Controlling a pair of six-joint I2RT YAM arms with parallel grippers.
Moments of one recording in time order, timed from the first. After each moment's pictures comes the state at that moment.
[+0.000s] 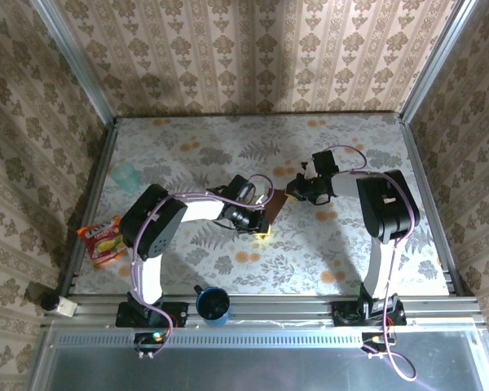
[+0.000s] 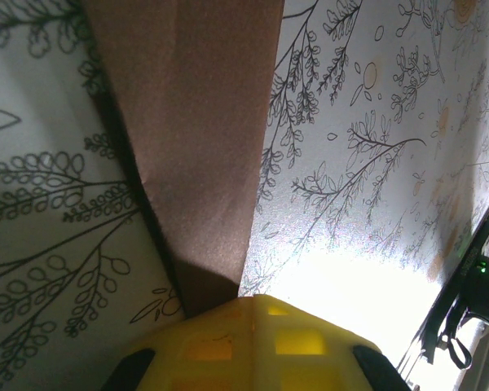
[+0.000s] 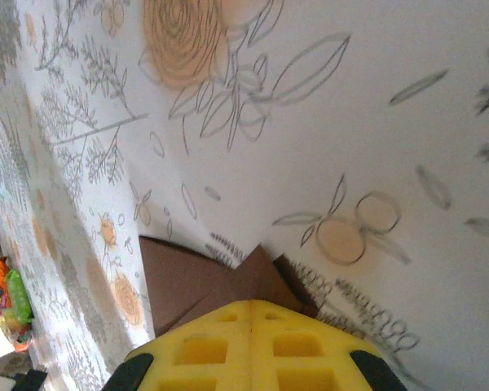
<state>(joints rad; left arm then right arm) -0.75 1.95 1.05 -0.21 0.67 -0.55 0.18 1.99 1.09 -0.09 -0.59 0.63</state>
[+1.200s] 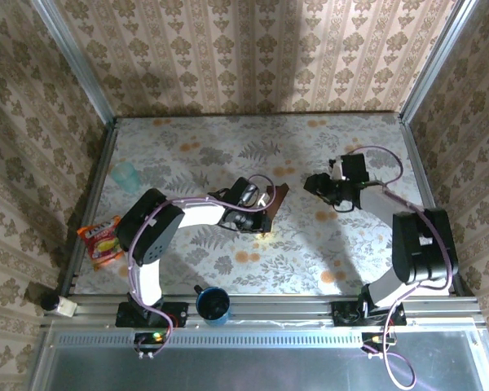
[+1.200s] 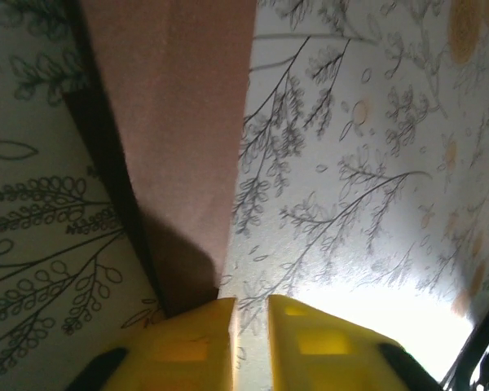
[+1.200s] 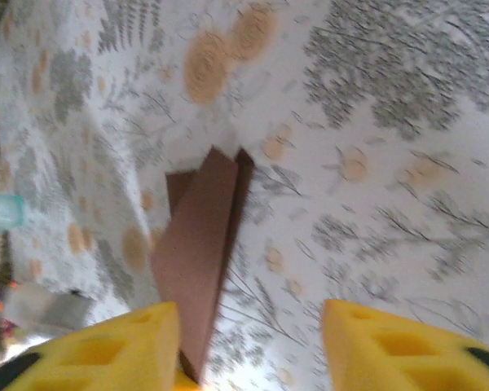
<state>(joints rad) -0.80 1.88 1.03 -0.16 0.49 -0.60 0.07 1.54 0.82 -0.19 -0.49 0.60</state>
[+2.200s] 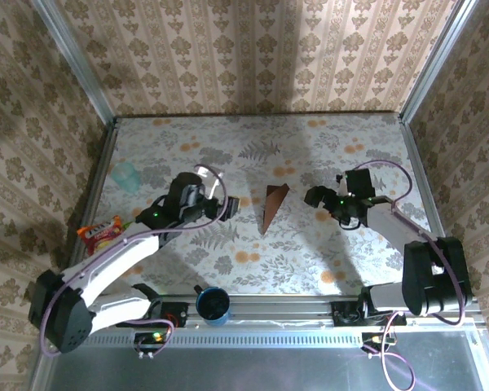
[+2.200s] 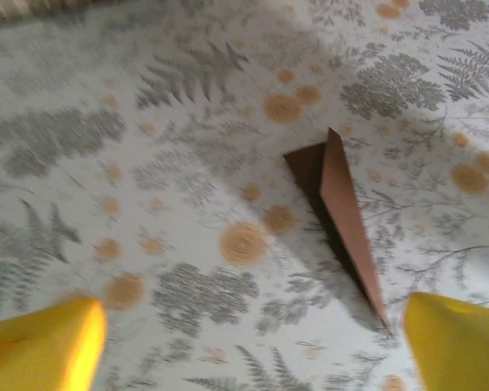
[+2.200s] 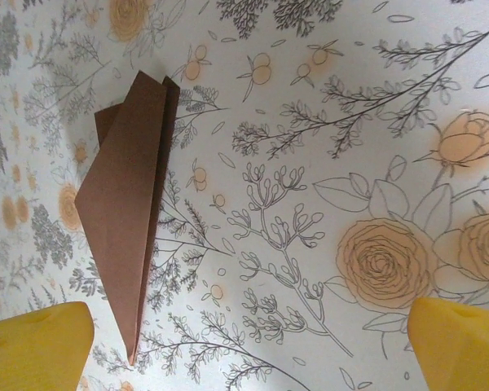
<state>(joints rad) -0.66 1.07 0.75 -0.22 0.03 -0.10 0.11 1.37 0.71 -0.31 -0.37 0.58</state>
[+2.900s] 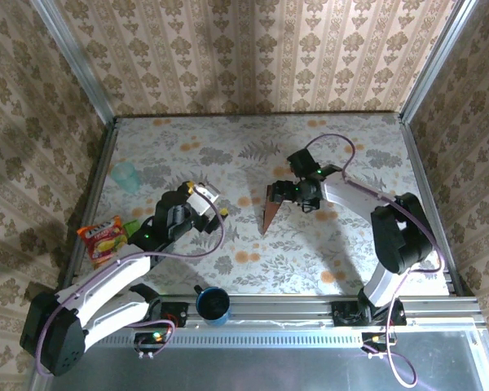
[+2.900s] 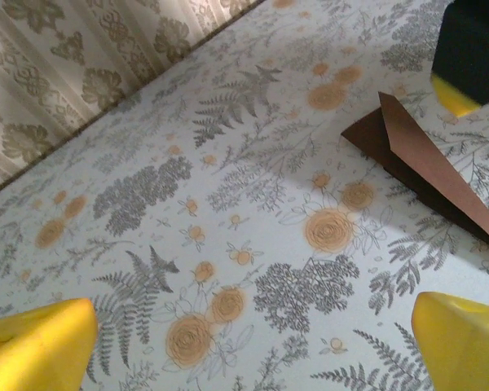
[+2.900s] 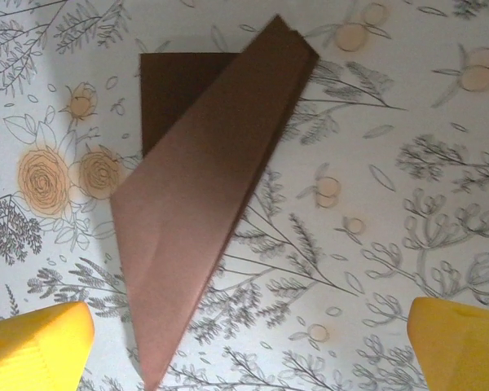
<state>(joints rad) -0.62 0.95 0.51 0.02 -0.02 0.32 0.46 1.73 1.18 -0.61 -0.07 0.58</state>
